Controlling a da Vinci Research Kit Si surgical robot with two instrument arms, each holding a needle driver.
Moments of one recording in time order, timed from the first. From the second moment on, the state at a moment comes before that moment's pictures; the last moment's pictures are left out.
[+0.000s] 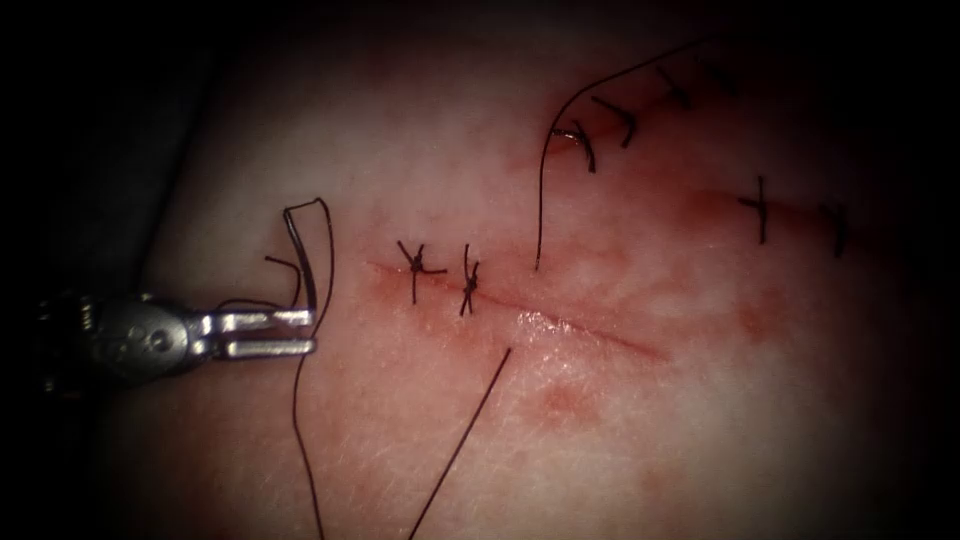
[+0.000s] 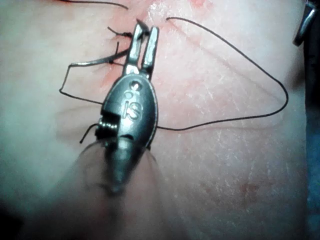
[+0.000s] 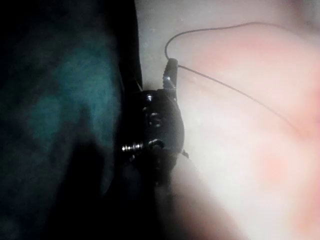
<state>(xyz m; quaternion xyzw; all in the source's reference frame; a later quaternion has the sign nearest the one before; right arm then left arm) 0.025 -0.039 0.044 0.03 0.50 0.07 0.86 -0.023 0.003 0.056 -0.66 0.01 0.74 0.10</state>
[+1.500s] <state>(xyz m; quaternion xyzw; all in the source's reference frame) 0.024 -0.038 0.047 0.03 0.49 -0.06 0.87 -0.023 0.003 0.057 -0.66 0.00 0.74 0.10</state>
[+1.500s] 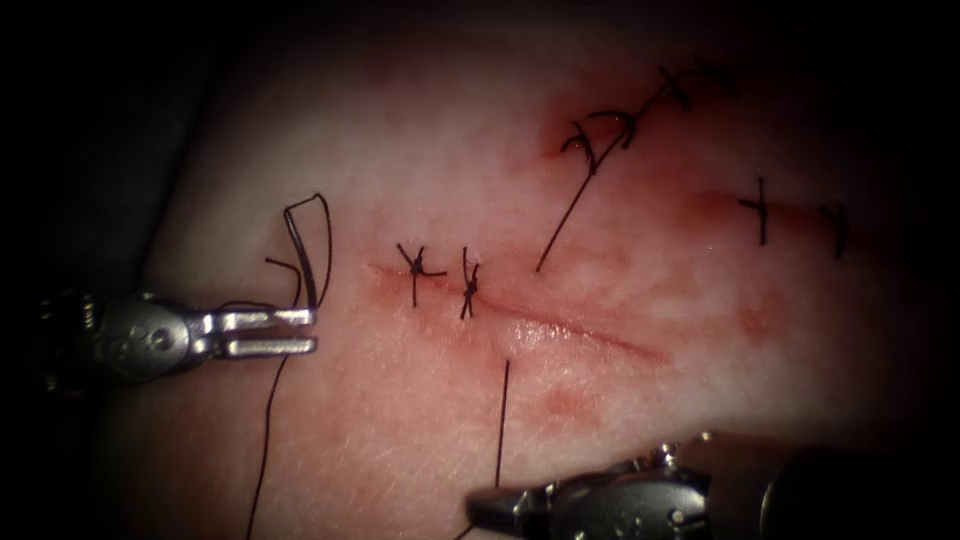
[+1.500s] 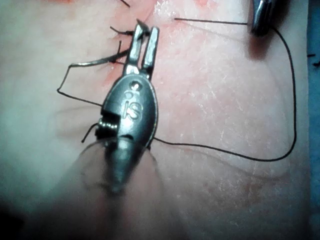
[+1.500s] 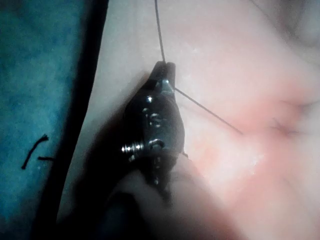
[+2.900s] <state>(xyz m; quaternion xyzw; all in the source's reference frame) 0.021 -0.026 0.055 0.01 0.49 -0.06 0.87 -0.023 0.003 0.057 -0.66 0.00 0.74 0.10</state>
